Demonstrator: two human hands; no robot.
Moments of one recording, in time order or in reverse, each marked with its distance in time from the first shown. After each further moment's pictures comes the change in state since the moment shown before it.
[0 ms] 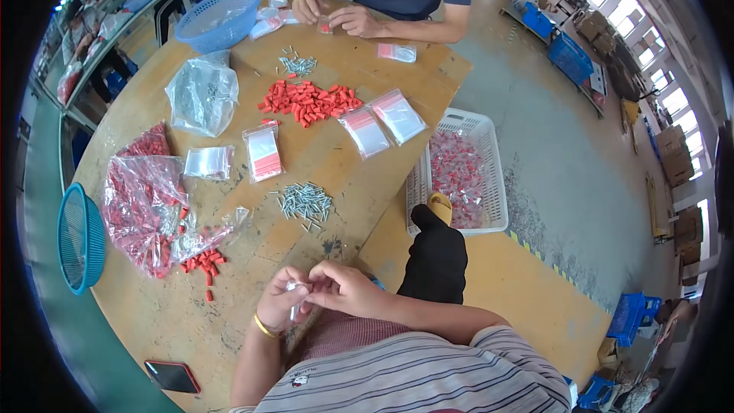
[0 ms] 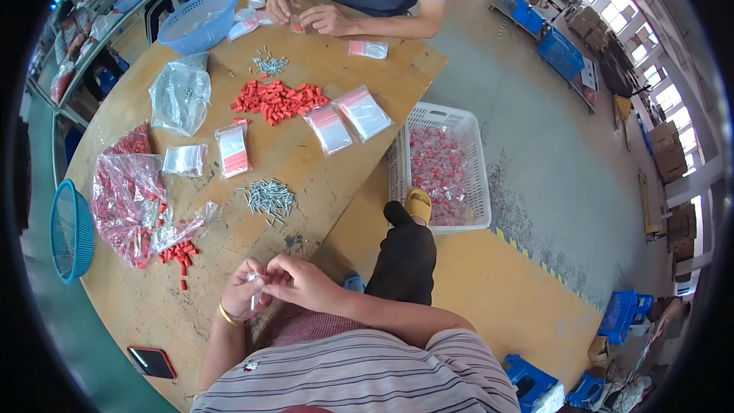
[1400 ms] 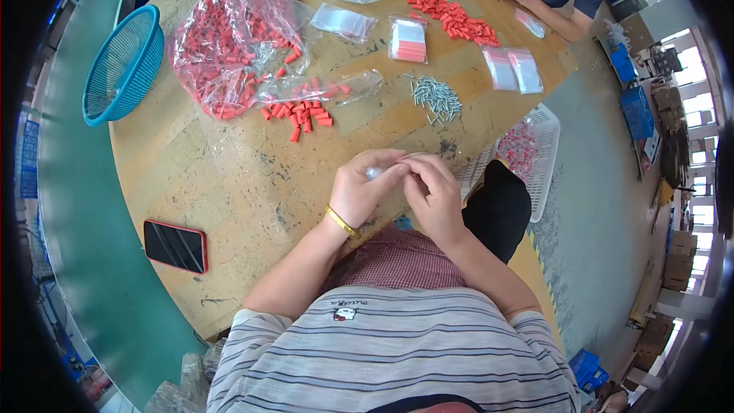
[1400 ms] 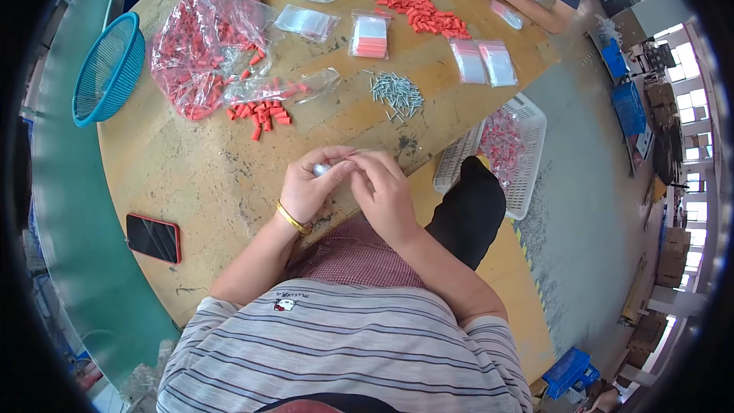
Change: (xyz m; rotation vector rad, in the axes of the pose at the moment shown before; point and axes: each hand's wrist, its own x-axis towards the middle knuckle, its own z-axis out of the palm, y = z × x) left_hand -0.042 0.009 0.005 0.534 0.459 0.324; right_hand 0.012 -0.015 0.065 -0.551 0.236 -0.345
